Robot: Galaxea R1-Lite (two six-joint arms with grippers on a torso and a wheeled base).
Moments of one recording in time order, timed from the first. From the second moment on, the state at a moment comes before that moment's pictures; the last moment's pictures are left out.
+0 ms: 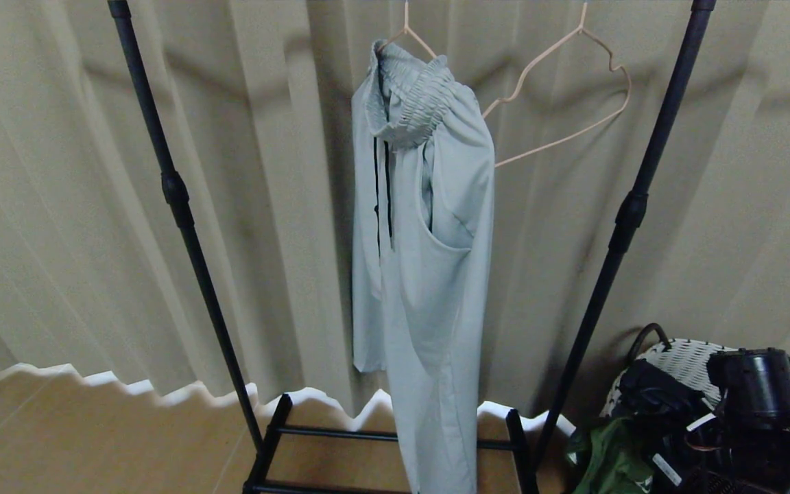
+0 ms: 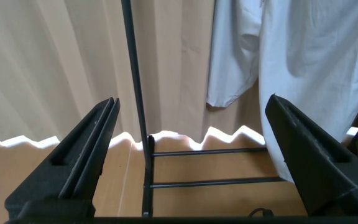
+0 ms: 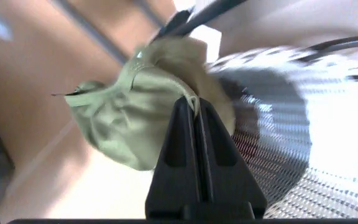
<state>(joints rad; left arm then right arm) 0.00 0.00 0.00 0.00 -0.11 0.03 0.10 1.79 -0.24 -0.73 0.01 -0.55</state>
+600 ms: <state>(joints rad) 0.00 0.00 0.00 0.00 -0.11 0.03 0.12 1.39 -0.33 -0.73 0.23 -0.31</state>
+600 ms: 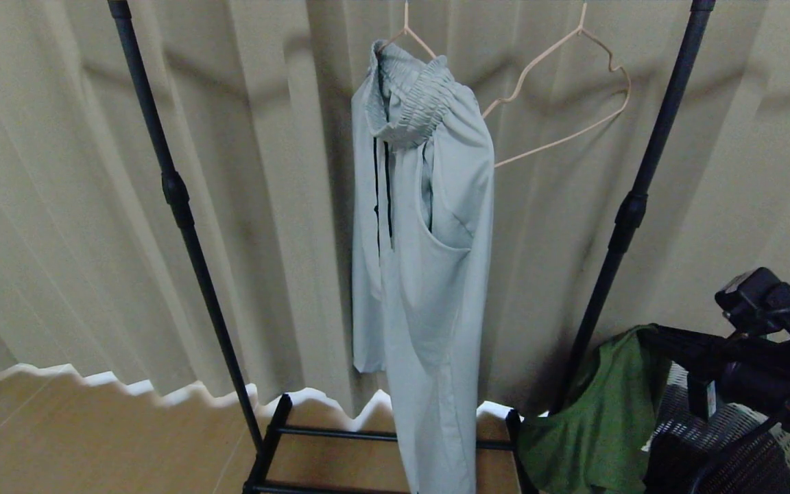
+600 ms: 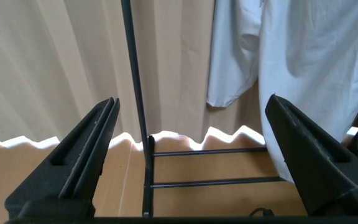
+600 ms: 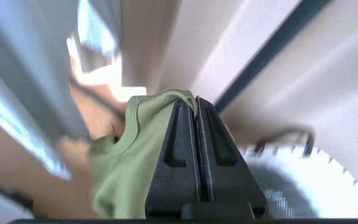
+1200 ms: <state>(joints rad) 0.00 0.00 0.00 0.00 -0.12 0.04 0.23 1.36 -0.39 -0.73 0.24 -0.29</state>
